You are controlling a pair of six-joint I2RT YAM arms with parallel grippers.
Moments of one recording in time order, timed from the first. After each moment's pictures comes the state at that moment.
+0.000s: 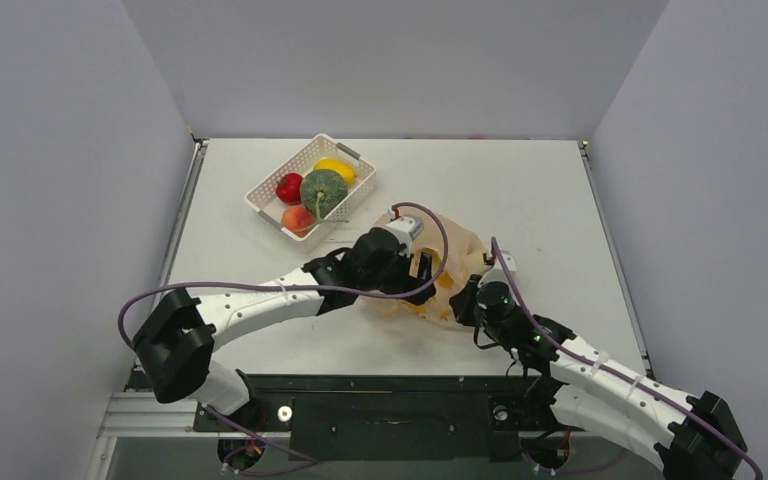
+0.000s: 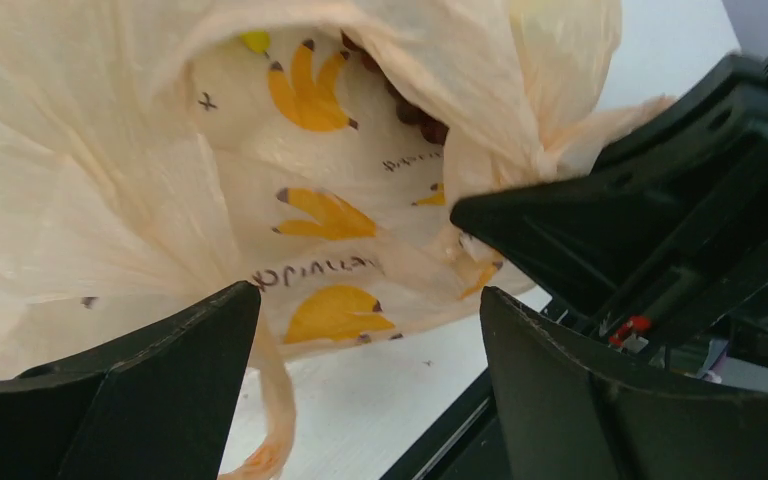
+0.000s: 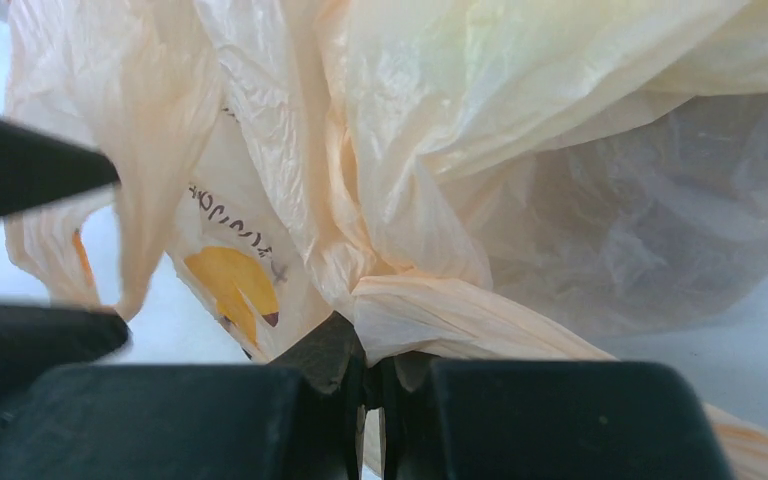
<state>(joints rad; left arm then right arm) -0.93 1.49 1.04 -0.12 0.02 -0.52 0.75 0.80 0.38 -0.20 0.27 0.70</state>
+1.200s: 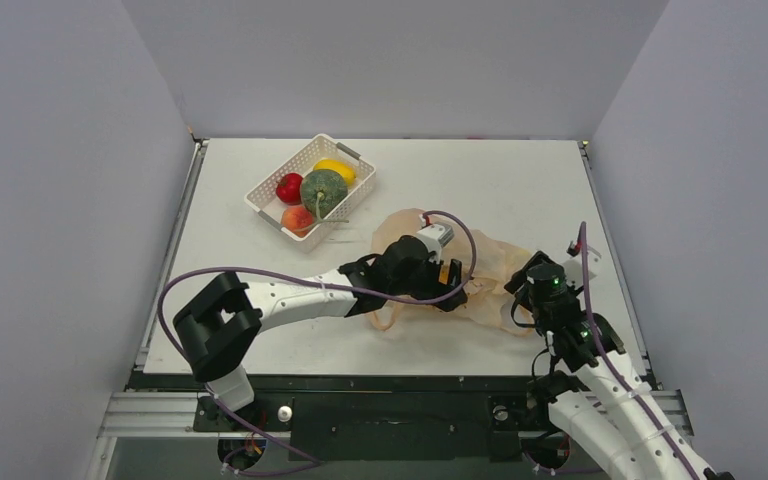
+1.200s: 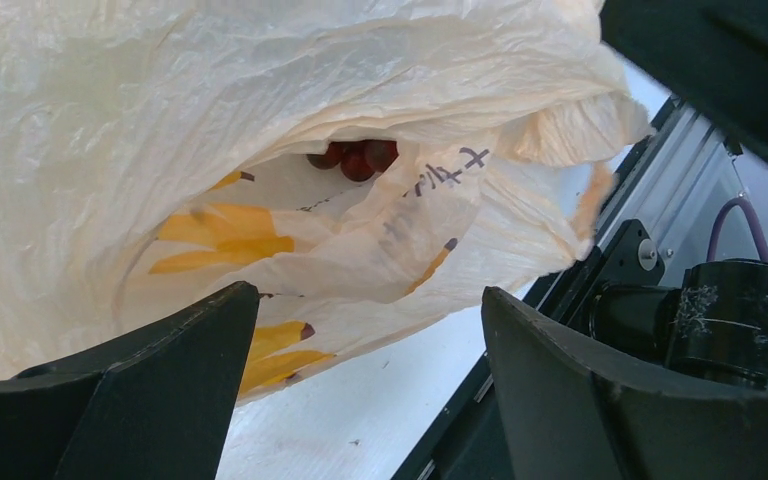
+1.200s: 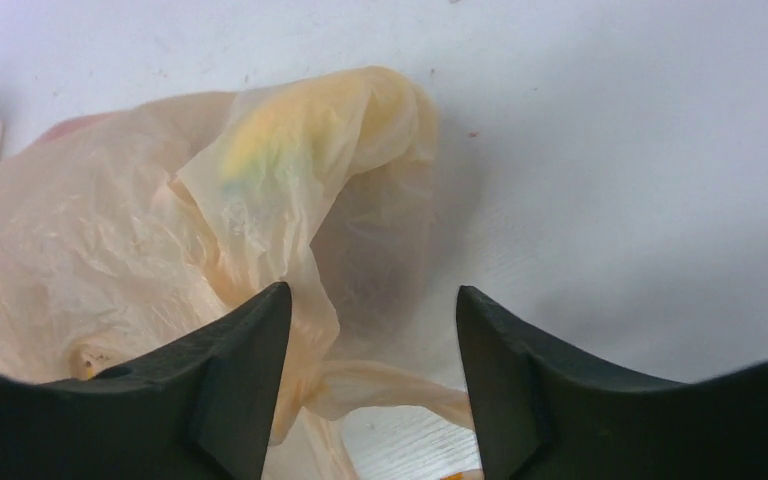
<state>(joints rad) -1.04 1.69 1.09 0.07 0.05 -0.57 0.41 0.63 0.62 -0.72 0.54 0.83</state>
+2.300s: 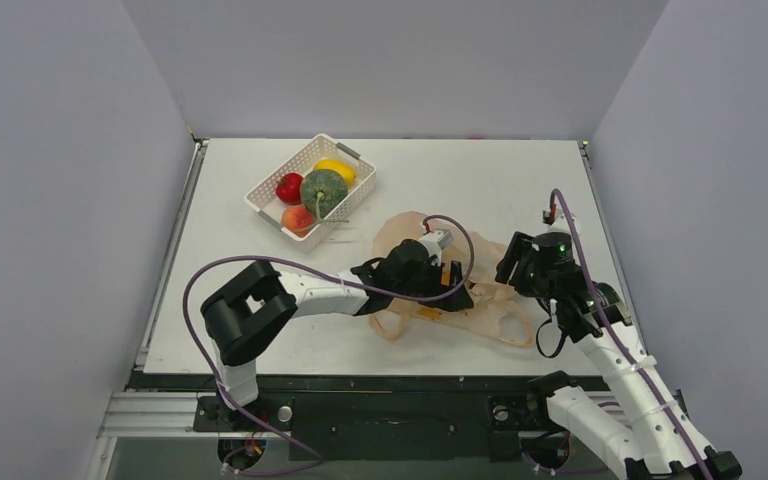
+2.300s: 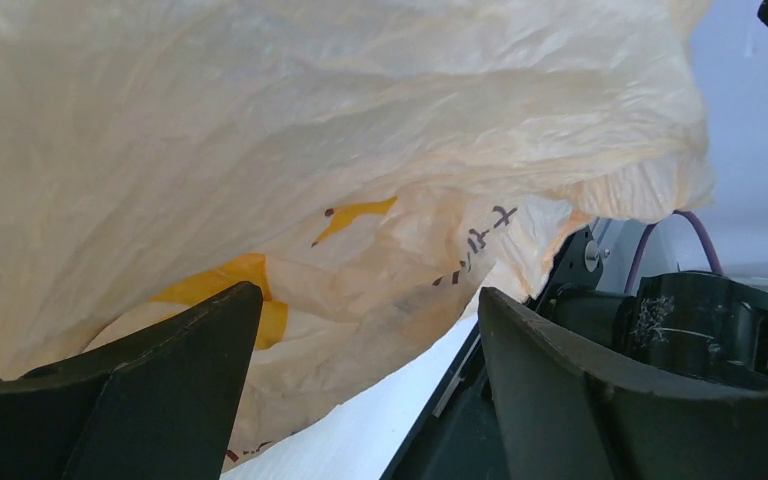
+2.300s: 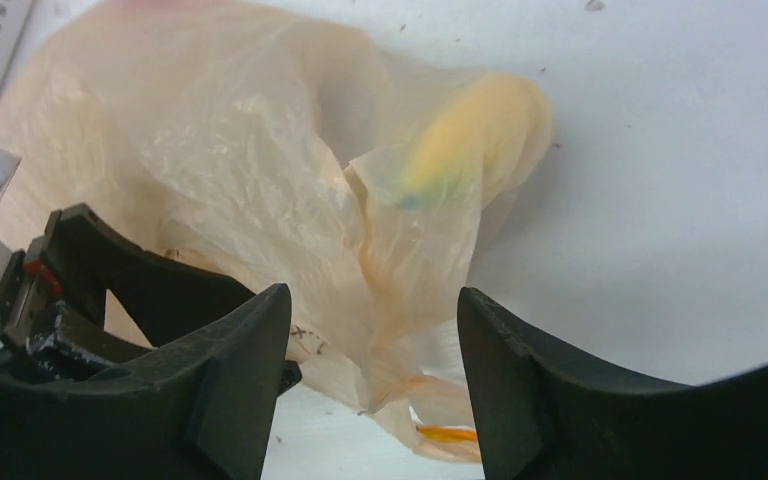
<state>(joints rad) -1.00 1.84 1.08 0.26 0.22 -0.74 0.34 0.78 0.85 -0.76 0.24 0.53</state>
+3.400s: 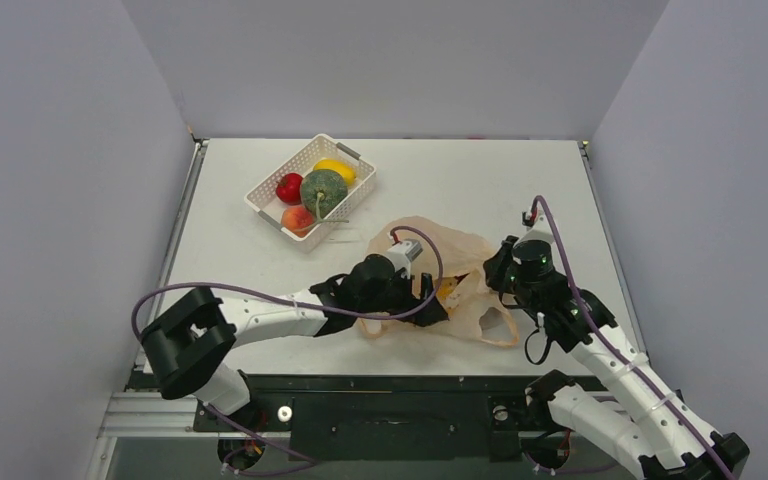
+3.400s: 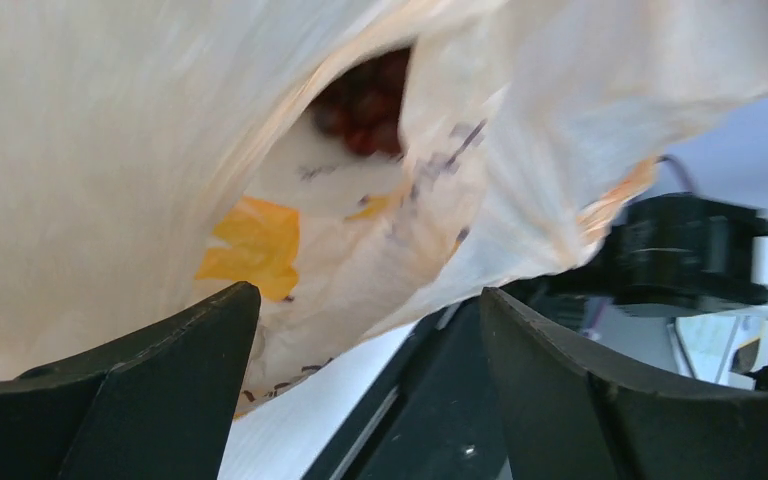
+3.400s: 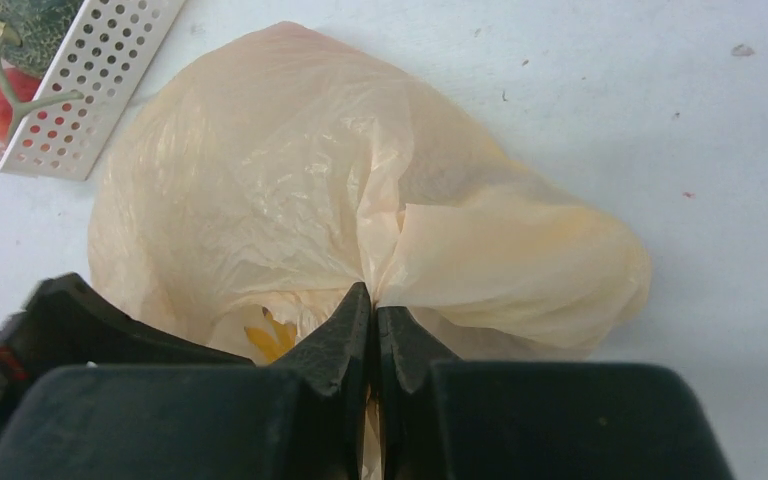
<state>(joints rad) -1.01 1.57 0.78 0.26 0.17 -0.74 0.52 0.80 0.76 -0.55 0.28 0.60</state>
